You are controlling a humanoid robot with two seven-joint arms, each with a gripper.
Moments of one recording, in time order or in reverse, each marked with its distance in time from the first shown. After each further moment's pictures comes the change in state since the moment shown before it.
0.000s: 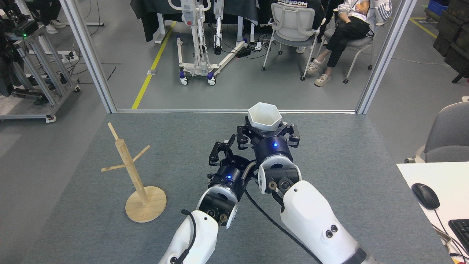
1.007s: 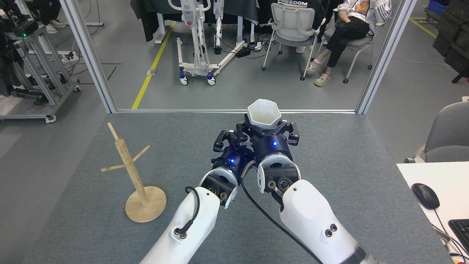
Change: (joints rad) left arm -0.171 -0.001 -0.002 0.221 0.046 -0.094 0.007; right arm -0.002 0.000 0.003 0.000 -0.002 0.009 -0.014
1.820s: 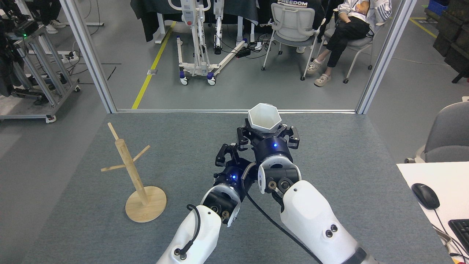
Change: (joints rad) left arm 0.130 0.002 -0.039 -0.095 0.006 0.030 0.026; right arm 0.000 0.000 0.000 0.000 -0.006 0.003 0.059
